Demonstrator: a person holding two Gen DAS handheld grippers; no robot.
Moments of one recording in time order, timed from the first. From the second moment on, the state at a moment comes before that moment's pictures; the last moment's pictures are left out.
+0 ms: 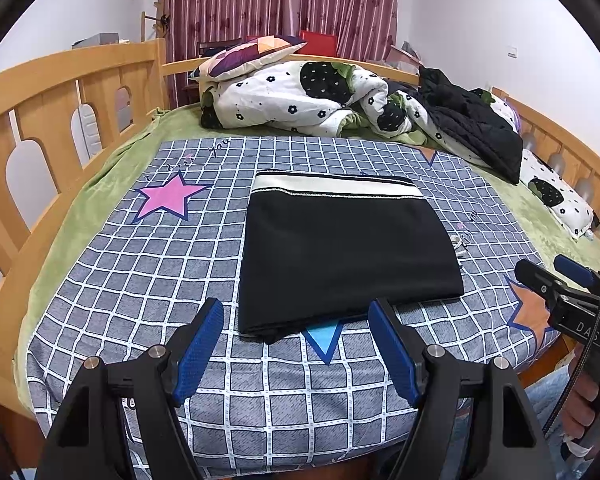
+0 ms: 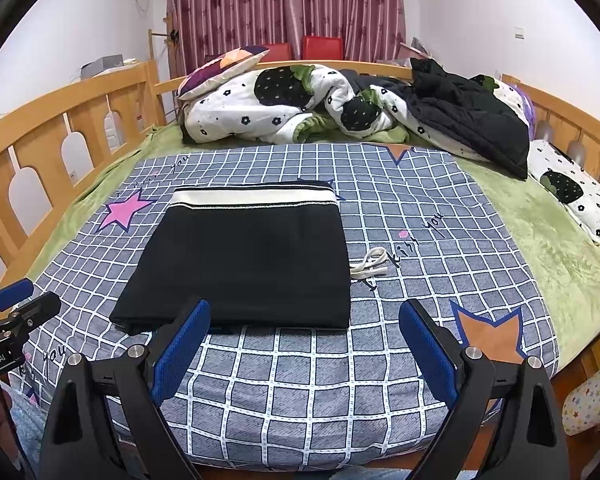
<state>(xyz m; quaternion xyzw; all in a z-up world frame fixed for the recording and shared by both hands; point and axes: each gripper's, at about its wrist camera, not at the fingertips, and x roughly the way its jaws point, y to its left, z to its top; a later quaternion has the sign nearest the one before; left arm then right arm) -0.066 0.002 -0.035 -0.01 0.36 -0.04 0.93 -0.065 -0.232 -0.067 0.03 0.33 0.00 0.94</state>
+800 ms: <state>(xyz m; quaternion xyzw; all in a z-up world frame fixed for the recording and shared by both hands) -0.067 0.002 -0.035 -0.02 0.36 -0.04 0.93 -0.064 -0.231 -0.067 0.03 0.33 0.00 0.94</state>
